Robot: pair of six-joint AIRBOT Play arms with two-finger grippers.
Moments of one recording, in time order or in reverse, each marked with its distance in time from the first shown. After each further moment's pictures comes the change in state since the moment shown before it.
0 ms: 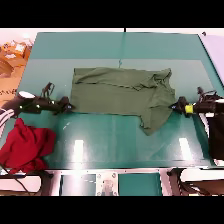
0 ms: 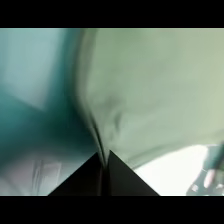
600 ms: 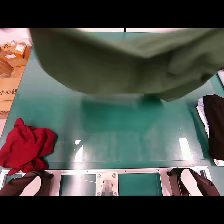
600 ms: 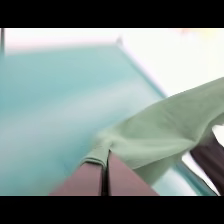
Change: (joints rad) left arm 0.000 0.570 0.772 -0.006 -0.192 -0.032; right arm 0.000 0.752 0.641 0.015 -0.046 0.145
